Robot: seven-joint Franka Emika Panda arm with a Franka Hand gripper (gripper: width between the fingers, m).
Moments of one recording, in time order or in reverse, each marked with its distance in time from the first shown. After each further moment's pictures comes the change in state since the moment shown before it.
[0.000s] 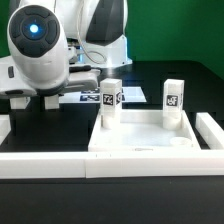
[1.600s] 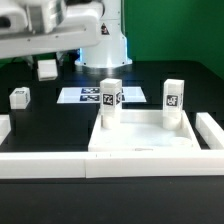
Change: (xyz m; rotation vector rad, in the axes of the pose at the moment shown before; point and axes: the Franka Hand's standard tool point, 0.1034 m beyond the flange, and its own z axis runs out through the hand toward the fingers) arm -0.012 -0.017 -0.170 -0.016 0.472 -0.079
